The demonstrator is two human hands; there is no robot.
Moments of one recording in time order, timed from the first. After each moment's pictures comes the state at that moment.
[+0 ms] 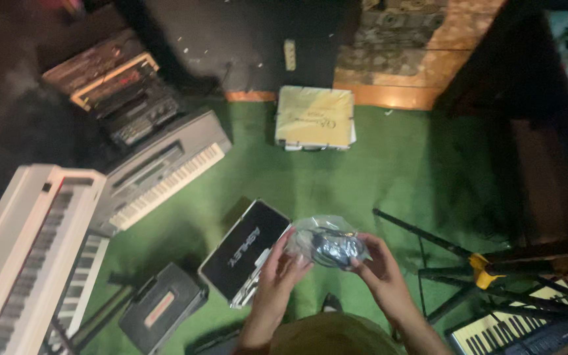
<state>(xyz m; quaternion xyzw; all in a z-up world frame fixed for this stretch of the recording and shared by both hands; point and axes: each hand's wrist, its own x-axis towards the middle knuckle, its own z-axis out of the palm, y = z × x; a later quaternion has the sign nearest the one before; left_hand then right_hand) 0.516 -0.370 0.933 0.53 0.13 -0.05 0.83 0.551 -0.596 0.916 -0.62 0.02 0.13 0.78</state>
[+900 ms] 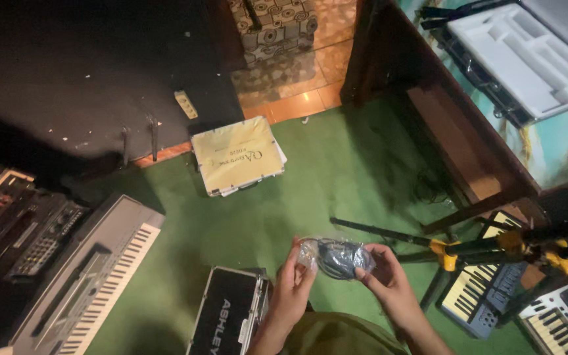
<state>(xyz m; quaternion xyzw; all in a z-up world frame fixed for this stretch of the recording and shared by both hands) 0.710 -0.453 0.863 0.57 -0.08 -0.17 0.80 0.646 -0.659 0.908 -0.60 0.15 -0.04 0.79</state>
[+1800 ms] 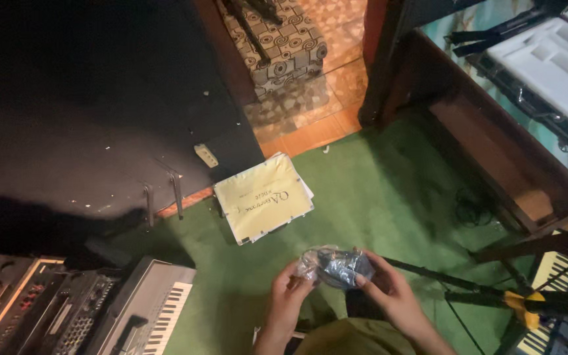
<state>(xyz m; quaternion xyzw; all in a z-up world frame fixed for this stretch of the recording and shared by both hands) 0.964 -0.368 0.871 0.55 0.04 -0.27 0.78 0.881 -0.589 0.906 -0.59 0.15 -0.01 0.79</state>
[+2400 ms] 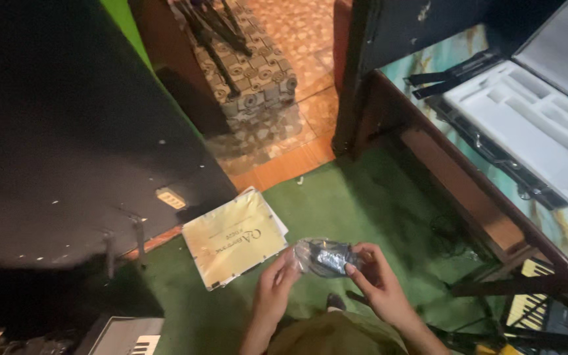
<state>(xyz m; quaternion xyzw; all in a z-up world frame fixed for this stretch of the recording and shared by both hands) 1.104 -0.520 0.863 0.61 -0.03 -0.27 0.74 0.999 -0.742 0.902 -0.62 0.13 -0.10 0.77</state>
